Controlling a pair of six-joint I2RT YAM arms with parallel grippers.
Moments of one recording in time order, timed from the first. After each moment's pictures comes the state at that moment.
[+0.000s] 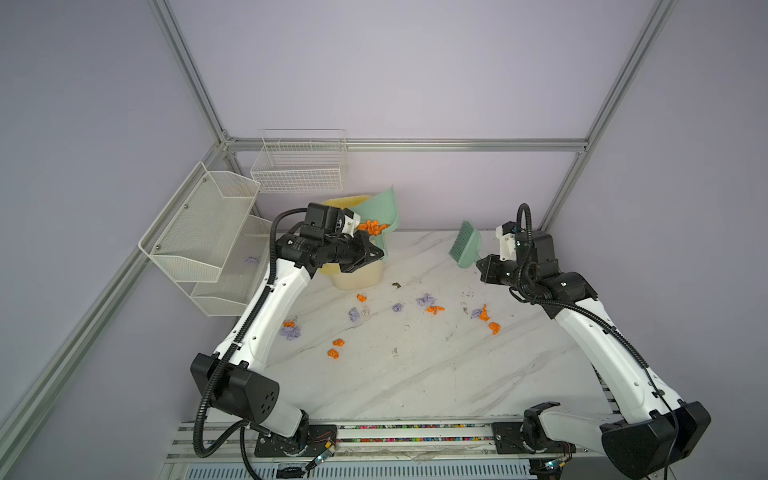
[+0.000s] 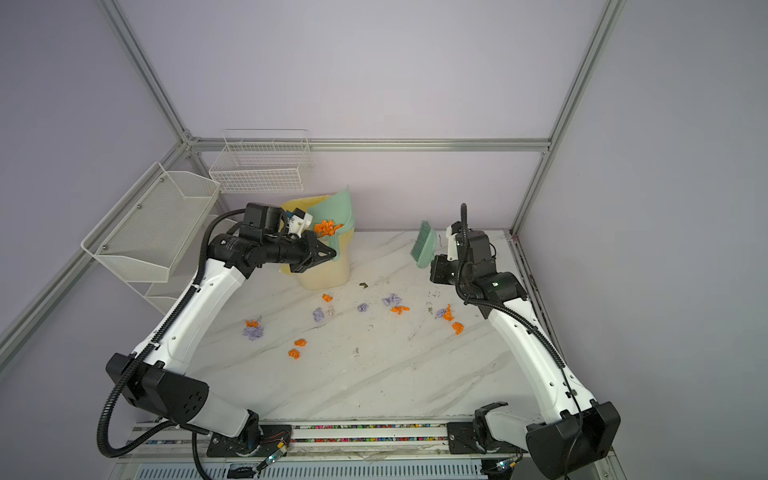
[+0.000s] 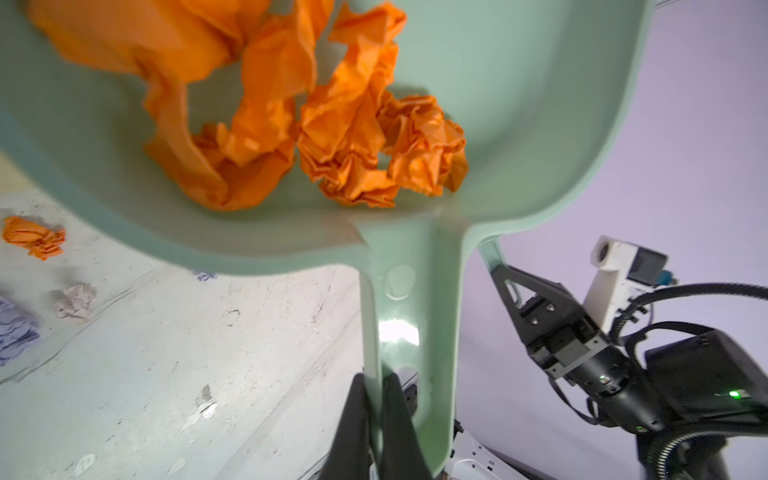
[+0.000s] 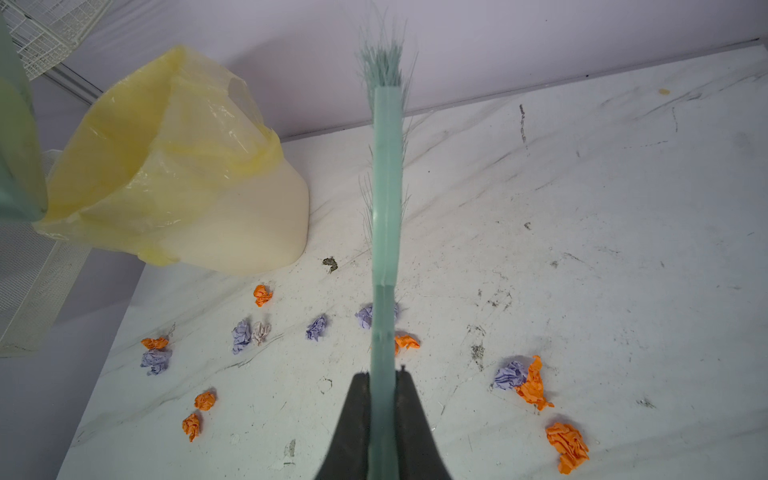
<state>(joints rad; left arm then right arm) -0.27 1.52 1.68 -0.82 0.62 -0.75 0.32 1.22 1.29 -0.67 -0.11 0.39</state>
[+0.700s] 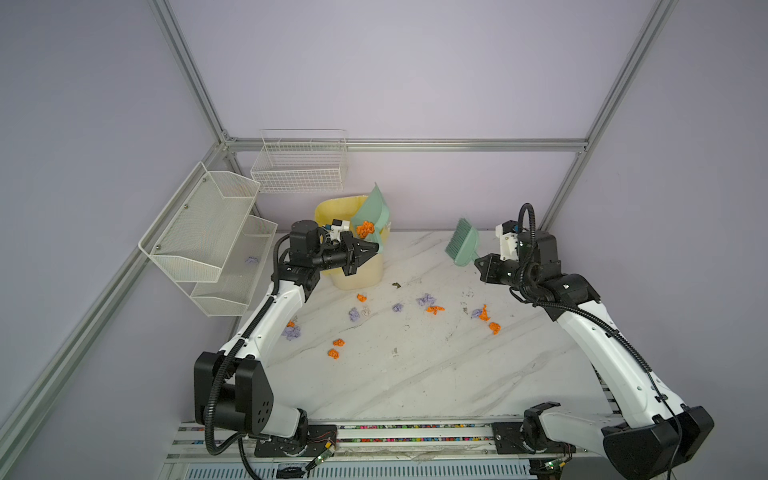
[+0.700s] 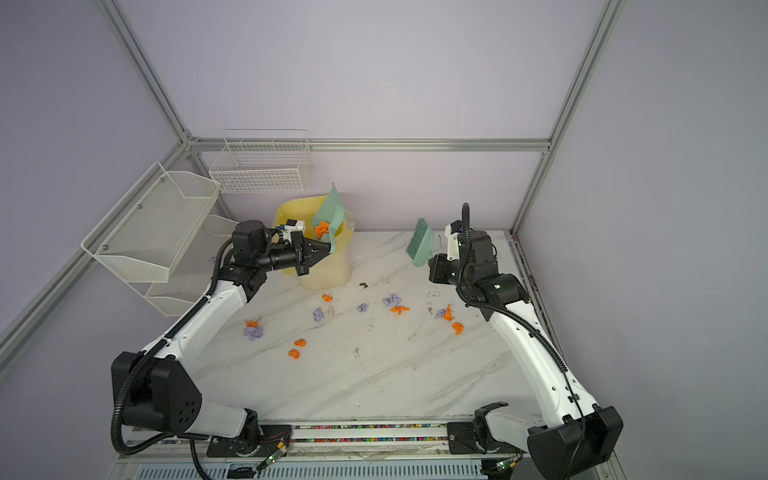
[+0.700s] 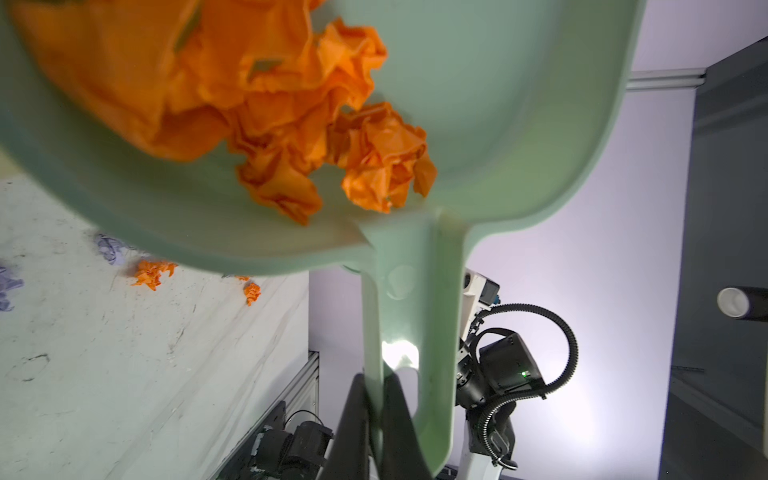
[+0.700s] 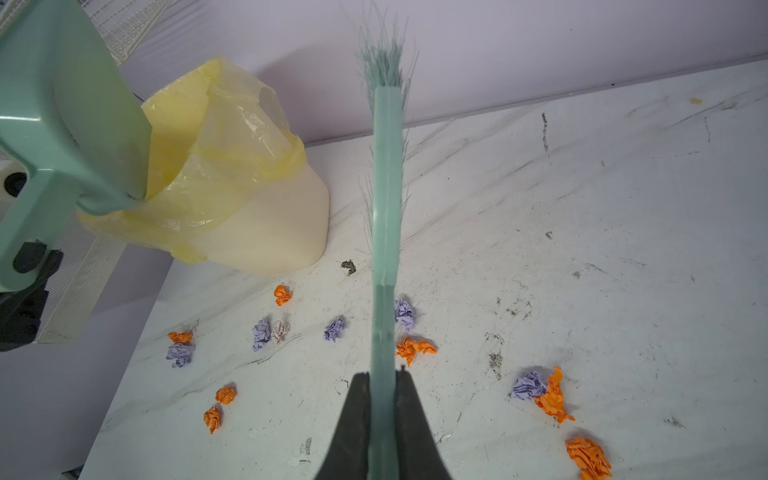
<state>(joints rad) -0.14 1.46 1.21 0.04 0.96 -1.34 0.32 1.21 1.28 -0.64 -0.16 0.40</state>
